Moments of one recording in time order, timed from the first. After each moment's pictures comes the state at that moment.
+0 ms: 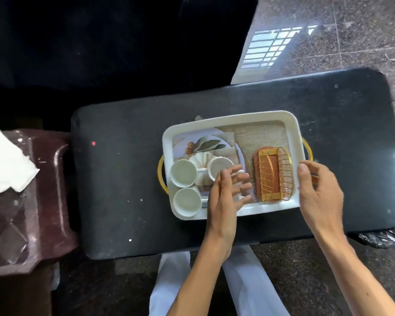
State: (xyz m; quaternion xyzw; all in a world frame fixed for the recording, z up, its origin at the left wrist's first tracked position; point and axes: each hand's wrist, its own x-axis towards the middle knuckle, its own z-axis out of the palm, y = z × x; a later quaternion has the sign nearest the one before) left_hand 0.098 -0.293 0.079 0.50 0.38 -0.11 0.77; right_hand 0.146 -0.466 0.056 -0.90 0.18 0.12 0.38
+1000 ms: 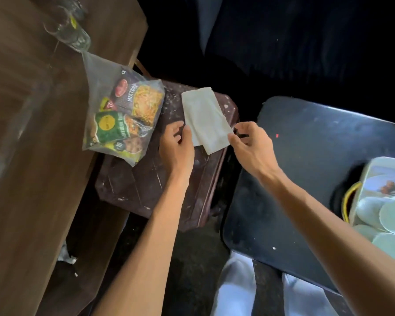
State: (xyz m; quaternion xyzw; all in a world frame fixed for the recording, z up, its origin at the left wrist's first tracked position) left_hand -0.014 0.193 0.051 0.63 0.58 0.17 0.48; right_hand 0.085 0.071 0.040 -0.84 -0.14 0.32 0.41
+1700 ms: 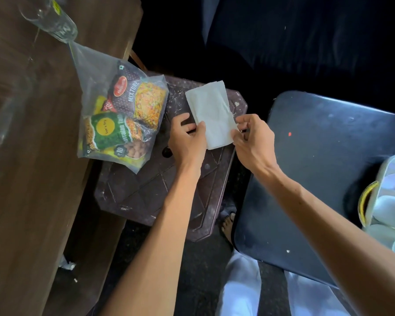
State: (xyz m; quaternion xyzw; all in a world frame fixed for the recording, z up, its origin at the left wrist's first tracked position) left_hand 0.004 0.221 0.023 0.60 0.58 0.13 0.54; right_hand 0.079 0.110 0.014 -0.86 -0.10 0.28 0.42
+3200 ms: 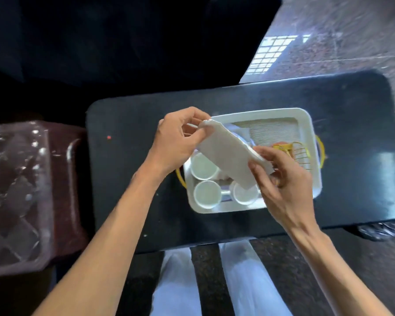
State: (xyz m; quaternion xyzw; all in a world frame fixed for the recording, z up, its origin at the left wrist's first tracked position) left_hand 0.163 -0.119 0.089 0.81 0.13 -0.10 0.56; right_hand 0.124 -0.349 0.099 -0.89 -0.03 0.06 0.45
